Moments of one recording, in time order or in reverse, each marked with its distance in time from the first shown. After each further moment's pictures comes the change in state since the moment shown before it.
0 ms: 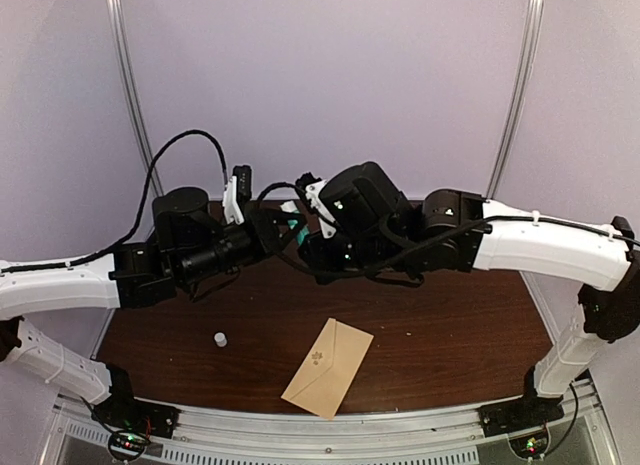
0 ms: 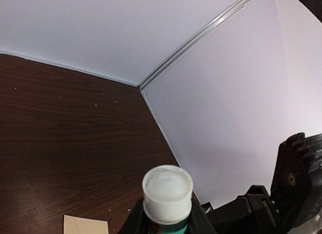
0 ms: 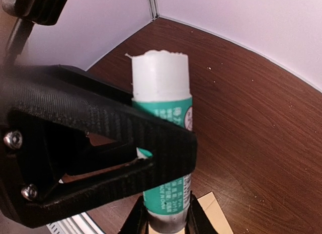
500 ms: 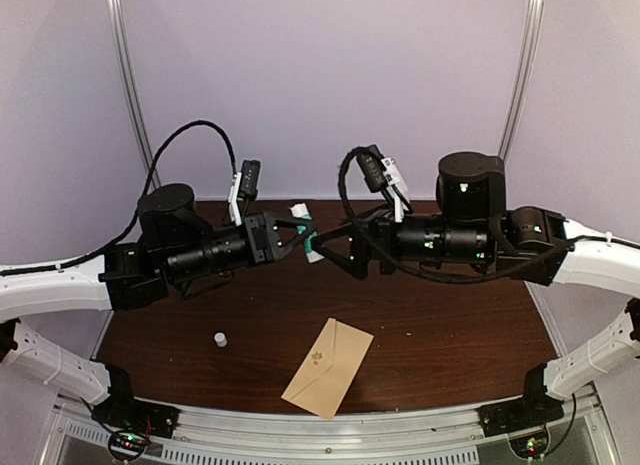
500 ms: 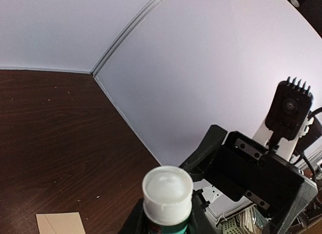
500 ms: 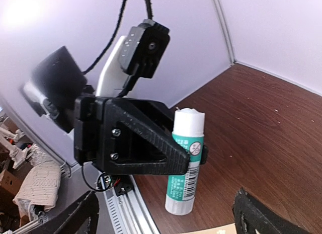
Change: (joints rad) left arm -0.016 -0.042 0.003 0.030 0.204 0.074; right arm -0.074 -0.383 -0.381 0.393 -0.391 -0.029
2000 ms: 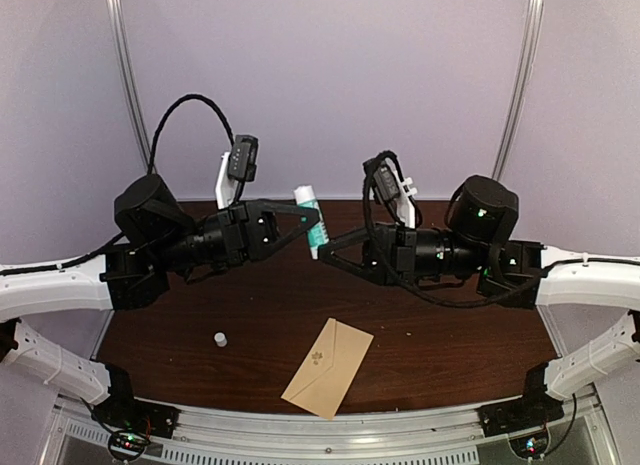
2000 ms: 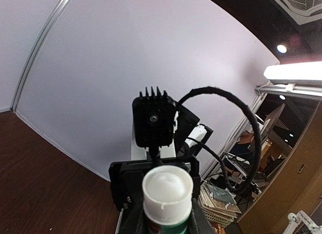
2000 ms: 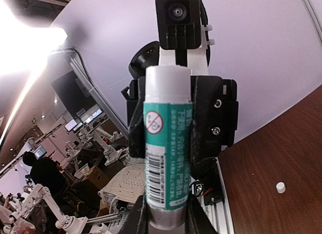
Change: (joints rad) left arm -0.002 0.006 -0.001 0.336 0.391 0.068; right arm -0.058 -0.034 -0.292 0.657 -0.539 0.303
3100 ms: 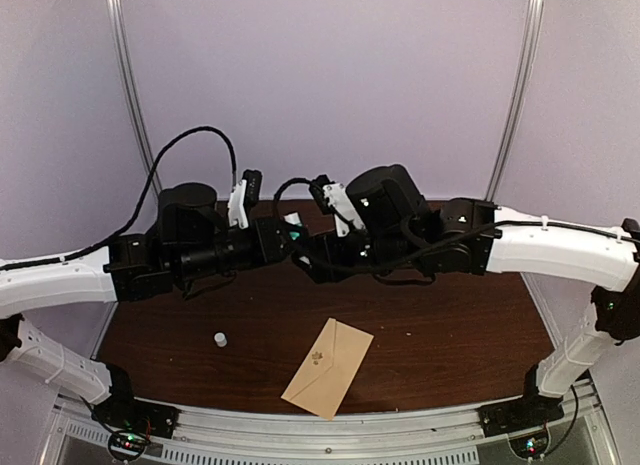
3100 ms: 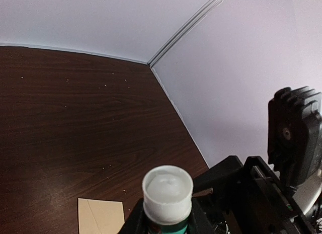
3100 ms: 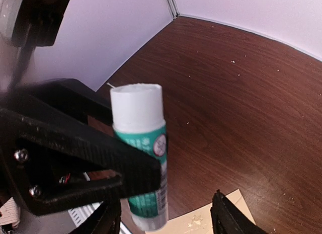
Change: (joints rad) left arm 0.024 0.047 0.067 -0.553 -0.554 -0.070; right arm 0.073 0.348 0.522 -0.883 0.736 -0.196
